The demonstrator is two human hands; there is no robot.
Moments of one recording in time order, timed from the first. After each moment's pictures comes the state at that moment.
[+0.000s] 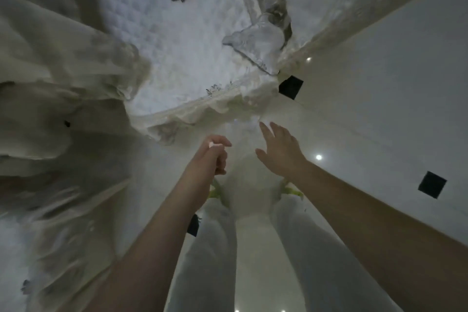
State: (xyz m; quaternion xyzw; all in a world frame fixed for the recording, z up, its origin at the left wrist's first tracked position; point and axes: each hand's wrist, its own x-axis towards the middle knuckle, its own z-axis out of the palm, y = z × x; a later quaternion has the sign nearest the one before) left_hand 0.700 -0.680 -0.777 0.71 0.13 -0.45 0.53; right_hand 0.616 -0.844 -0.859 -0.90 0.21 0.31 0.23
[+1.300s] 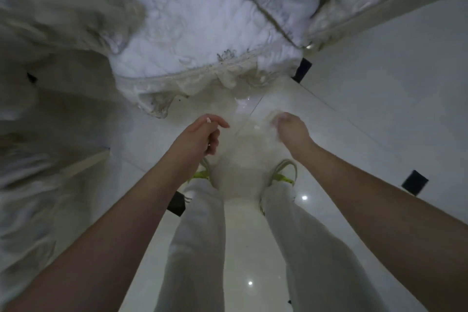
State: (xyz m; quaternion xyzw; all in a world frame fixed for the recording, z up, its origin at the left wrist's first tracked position) left_hand 0.724 -0.642 -0.821 0.66 0.13 -0.50 0.54; right_hand 0.634 -0.850 -0.897 -0.73 0.44 0.26 0.46
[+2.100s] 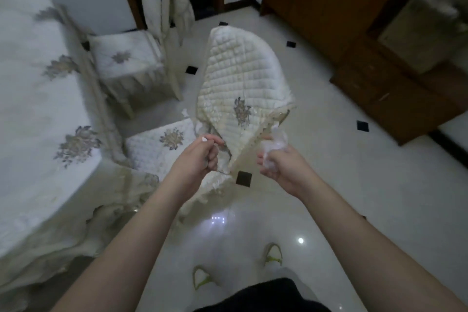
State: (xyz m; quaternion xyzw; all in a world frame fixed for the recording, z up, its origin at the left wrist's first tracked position) left_hand 0.749 -0.731 -0.373 0.61 -0.15 -0.45 0.63; right_hand 0.602 -0.870 -0.379 -0.46 0.42 -0.11 0.77
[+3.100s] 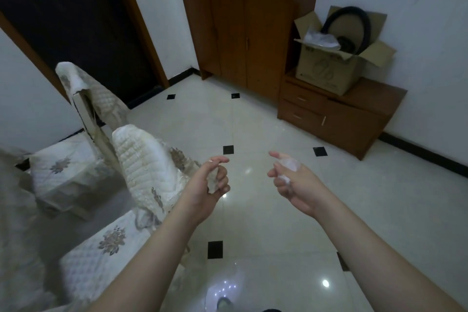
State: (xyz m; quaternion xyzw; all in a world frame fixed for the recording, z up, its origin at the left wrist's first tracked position) left_hand 0.593 -1.037 -0.300 0.50 -0.17 -0.55 0.65; right_hand 0.405 -1.137 -0.307 -0.39 0.38 -0.26 0.80
